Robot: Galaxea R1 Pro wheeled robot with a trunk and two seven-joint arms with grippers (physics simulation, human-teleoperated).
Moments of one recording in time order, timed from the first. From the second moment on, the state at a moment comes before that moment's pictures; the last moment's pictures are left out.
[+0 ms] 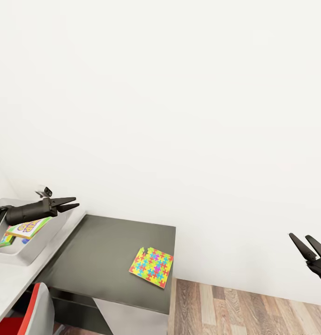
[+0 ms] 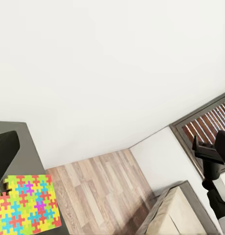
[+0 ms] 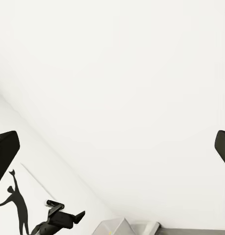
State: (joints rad) left arm -0.90 0.52 0.15 -0.68 0.19 0.84 -1.57; right arm -0.09 -0.13 -0.80 -1.58 -0.87 0.79 1.16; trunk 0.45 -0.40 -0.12
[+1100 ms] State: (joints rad) left arm -0.90 0.52 0.15 -0.68 0.19 0.83 -1.57; right arm -0.09 -0.14 -0.80 -1.58 -0.88 0.79 1.16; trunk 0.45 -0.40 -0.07
